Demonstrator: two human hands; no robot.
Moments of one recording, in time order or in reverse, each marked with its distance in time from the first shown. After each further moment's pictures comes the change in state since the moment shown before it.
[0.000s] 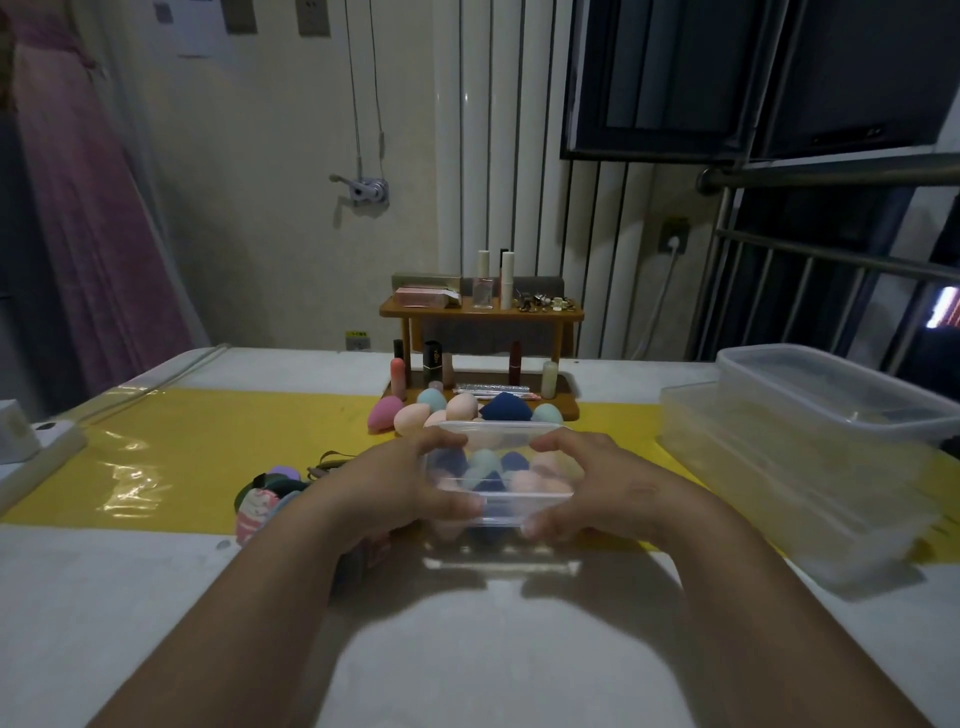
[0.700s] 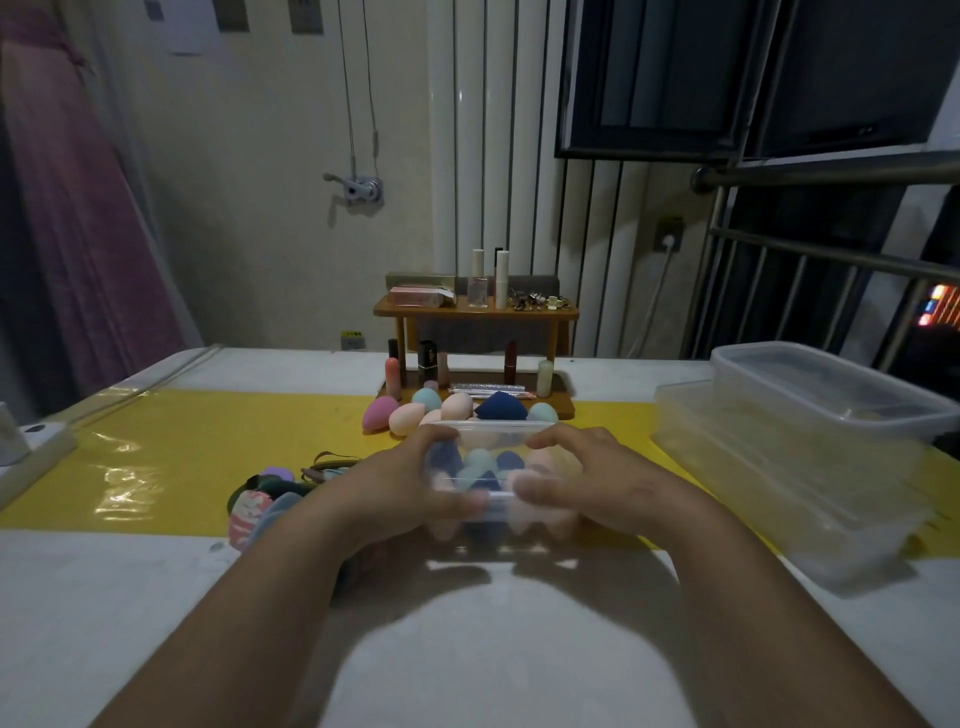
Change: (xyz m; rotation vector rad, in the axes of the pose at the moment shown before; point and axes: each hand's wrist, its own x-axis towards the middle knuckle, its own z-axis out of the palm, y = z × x) left_hand -0.001 0.004 0.006 0.036 -0.010 -0.003; right_hand 0.003 0.004 0.001 -0.008 0.068 -0.035
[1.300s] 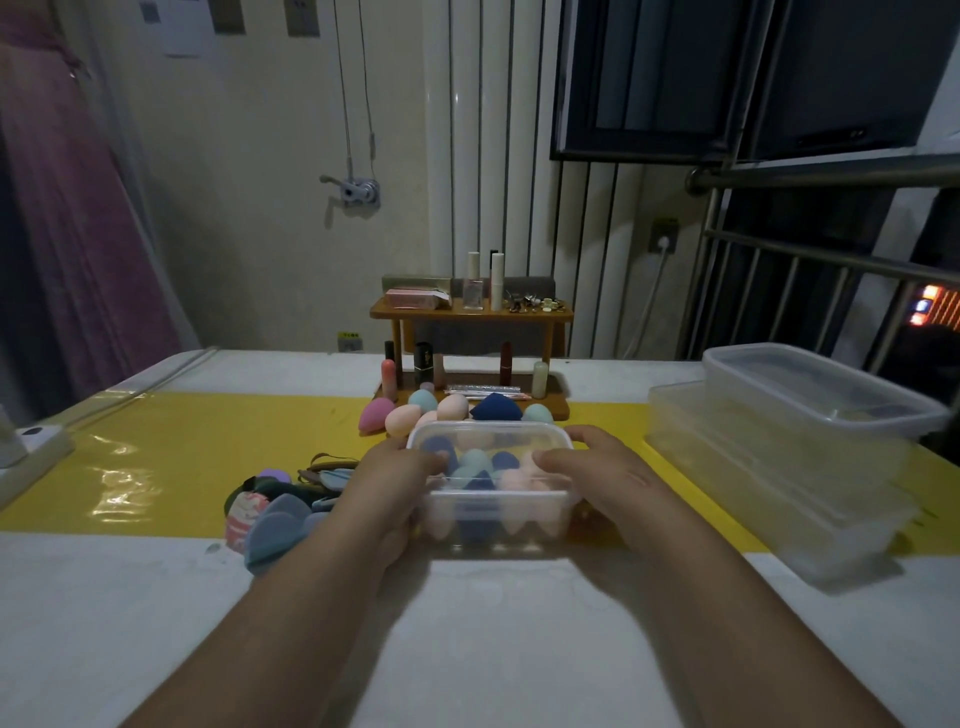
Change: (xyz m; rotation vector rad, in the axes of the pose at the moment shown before) left_hand 0.026 0.000 0.027 -0.811 0.370 -0.308; right_hand 0.020 0.010 0.015 0.479 0.249 0.278
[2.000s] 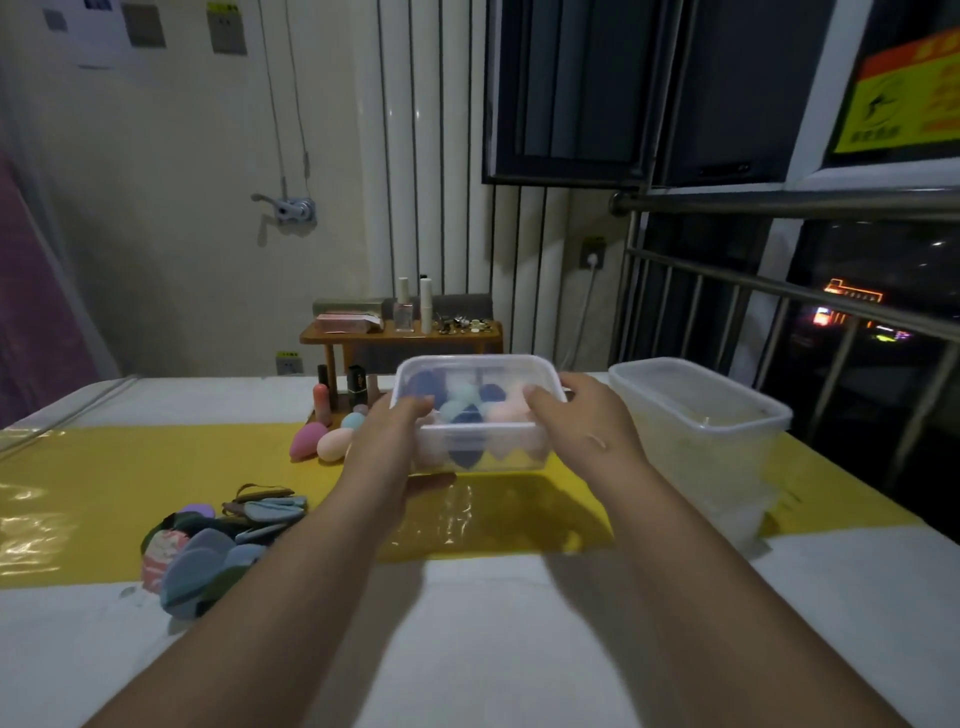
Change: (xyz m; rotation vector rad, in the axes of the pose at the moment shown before) left_hand -0.028 0.043 0.051 -0.258 -0.182 0.119; right_hand -0.016 -0.031 -0.059 -0.122 0.365 -0.310
